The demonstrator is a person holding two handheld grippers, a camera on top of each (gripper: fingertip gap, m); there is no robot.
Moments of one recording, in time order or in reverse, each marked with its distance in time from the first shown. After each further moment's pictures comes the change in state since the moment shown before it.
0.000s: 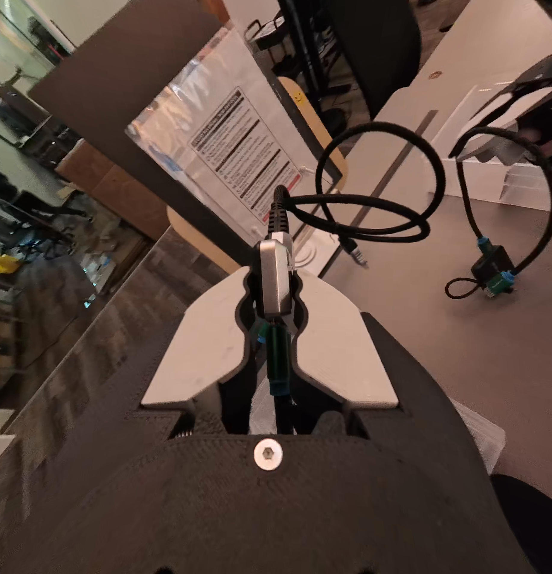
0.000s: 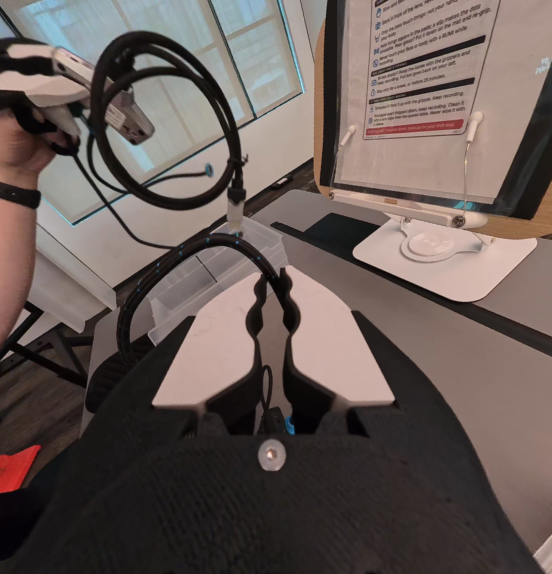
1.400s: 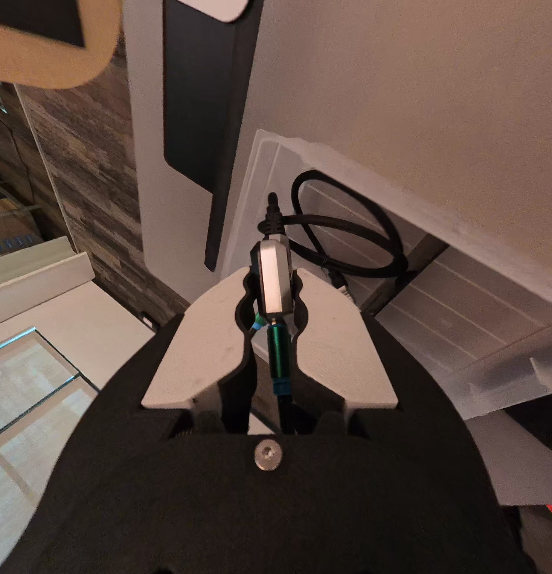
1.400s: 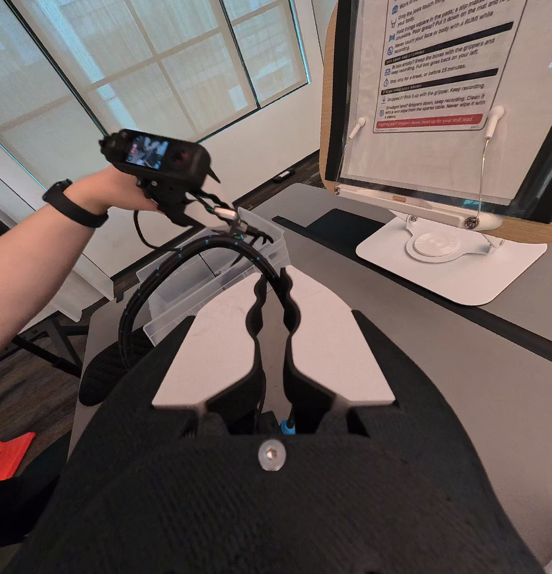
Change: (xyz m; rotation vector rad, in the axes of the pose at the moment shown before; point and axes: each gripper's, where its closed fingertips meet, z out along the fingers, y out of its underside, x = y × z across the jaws) left arm 0.053 0.204 0.114 -1.010 0.103 0.296; right arm -0.002 0.005 0.010 -0.025 -0.012 -0.028
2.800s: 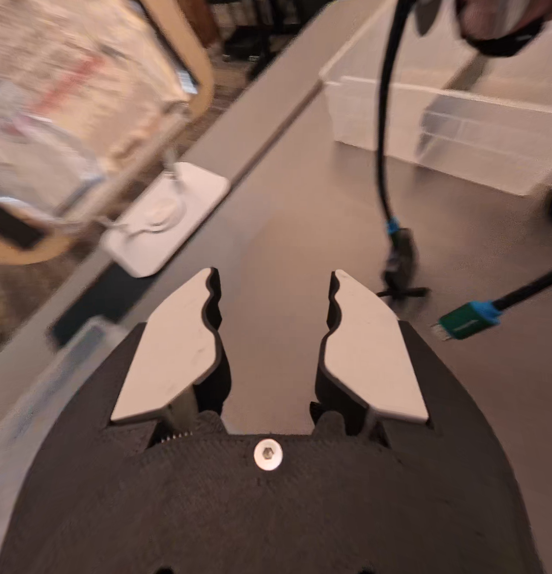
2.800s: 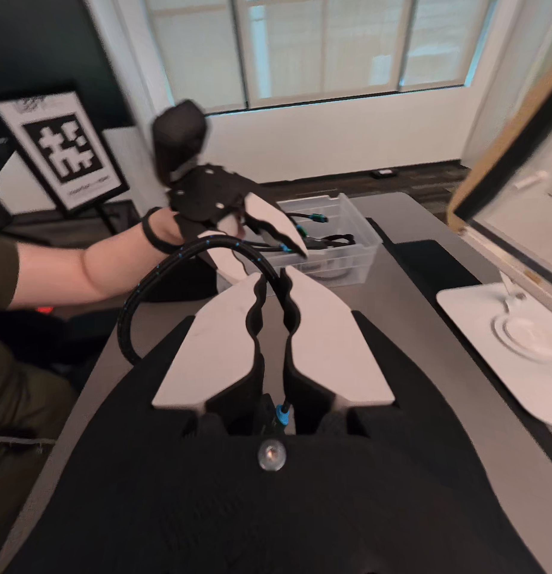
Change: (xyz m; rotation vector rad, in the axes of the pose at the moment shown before) left arm 0.136 -0.125 -0.105 0.924 0.142 -0.366; right arm -0.082 0.012 -0.017 -0.098 -0.391 -0.345
